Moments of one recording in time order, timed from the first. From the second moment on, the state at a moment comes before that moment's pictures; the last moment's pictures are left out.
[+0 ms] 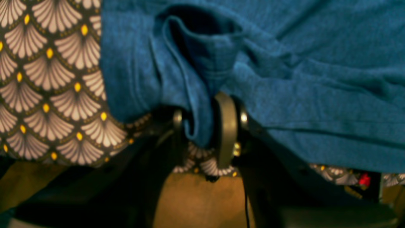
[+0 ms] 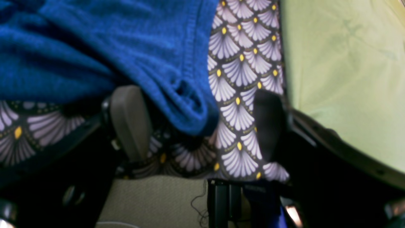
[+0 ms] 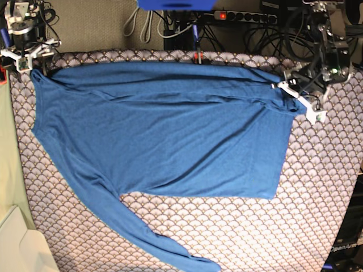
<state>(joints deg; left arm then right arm) 15.5 -18.0 -16.0 103.0 -29.5 -1.5 66.3 -33.1 16.4 29.1 79.3 -8.4 18.1 13.1</state>
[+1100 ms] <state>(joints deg) 15.9 -18.8 -25.5 114.0 -29.6 -1.1 66.8 -32.8 16.6 32.1 89.3 -8.3 18.1 13.2</state>
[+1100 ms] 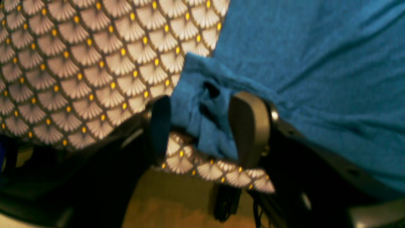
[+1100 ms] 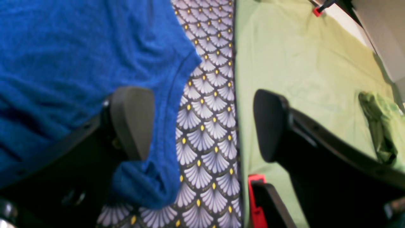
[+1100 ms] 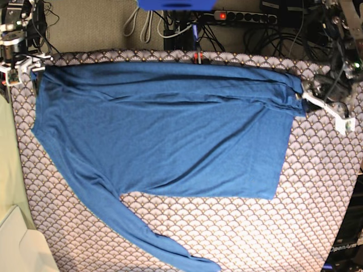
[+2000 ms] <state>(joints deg) -13.5 -18.8 -10.5 82.9 -29.4 -1.1 41.0 7.3 16.1 31.6 79.6 -8.6 38.1 -17.7</state>
